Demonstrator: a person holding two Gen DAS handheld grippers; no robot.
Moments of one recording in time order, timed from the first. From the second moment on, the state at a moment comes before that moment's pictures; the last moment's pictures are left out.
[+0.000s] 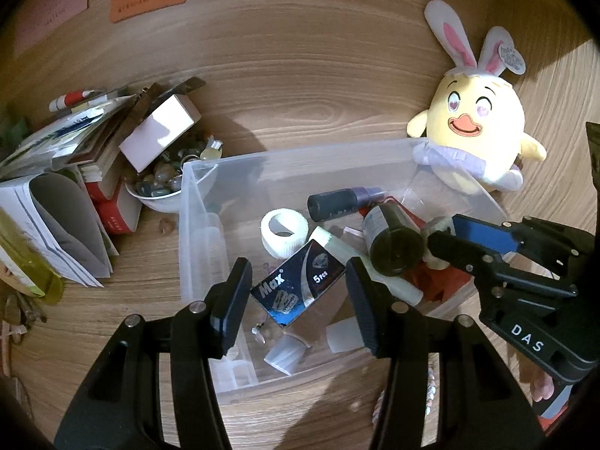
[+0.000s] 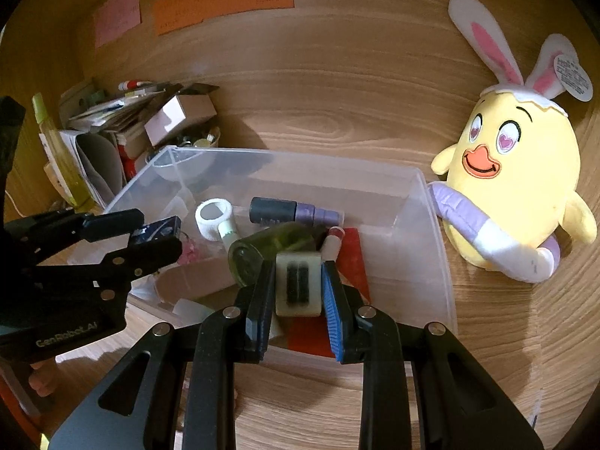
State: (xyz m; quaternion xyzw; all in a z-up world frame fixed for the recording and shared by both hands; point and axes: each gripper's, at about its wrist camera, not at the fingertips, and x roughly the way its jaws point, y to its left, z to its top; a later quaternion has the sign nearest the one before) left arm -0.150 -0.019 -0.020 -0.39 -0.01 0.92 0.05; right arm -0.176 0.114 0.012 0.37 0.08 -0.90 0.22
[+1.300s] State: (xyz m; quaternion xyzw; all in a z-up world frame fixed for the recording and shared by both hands) left arm -0.080 -0.036 0.006 -0.35 0.00 0.94 0.03; right arm -0.111 0.134 0.032 0.32 0.10 -0.92 0.22
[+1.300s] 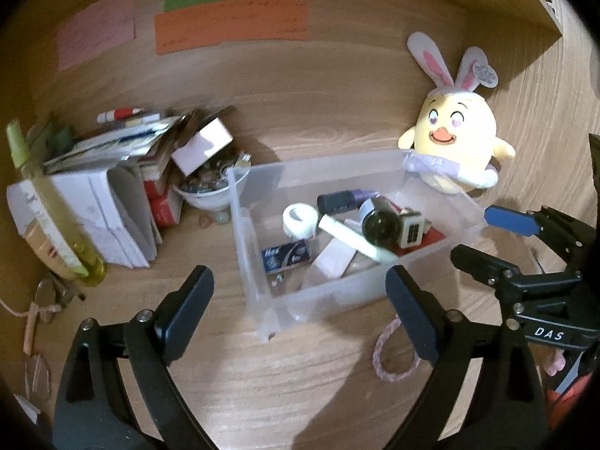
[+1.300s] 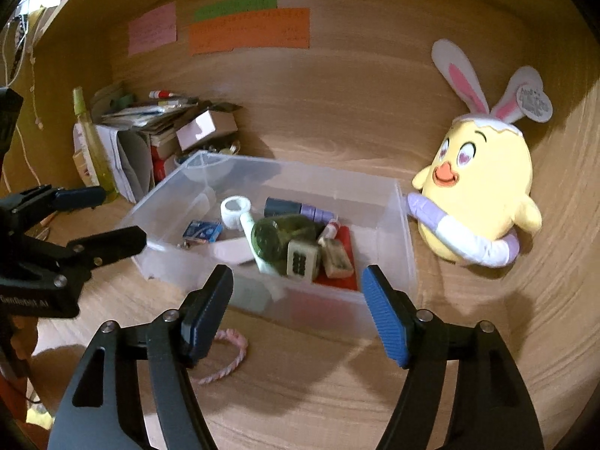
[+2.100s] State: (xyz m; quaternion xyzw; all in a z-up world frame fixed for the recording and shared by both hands) left arm -0.069 -0.046 -0.059 -0.43 0.00 0.90 0.03; right arm -0.121 0.094 -0.042 0.43 0.13 -0.85 0.27
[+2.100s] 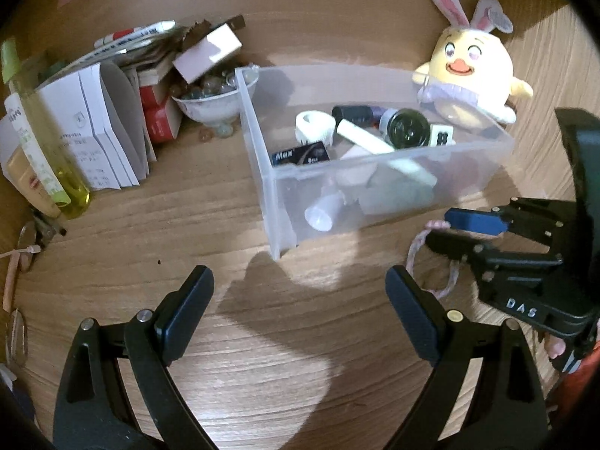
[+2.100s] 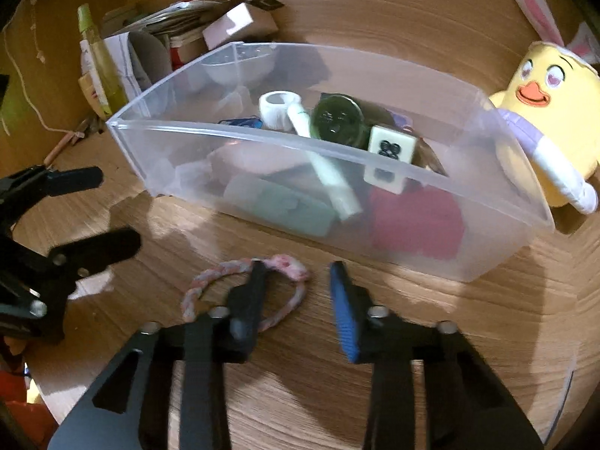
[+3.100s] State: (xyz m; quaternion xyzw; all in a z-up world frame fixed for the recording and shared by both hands) left arm -0.070 -0.006 -0.070 -0.44 0.02 0.89 0.09; right arm -0.092 0.161 0.002 0.37 0.06 -0.89 0.26
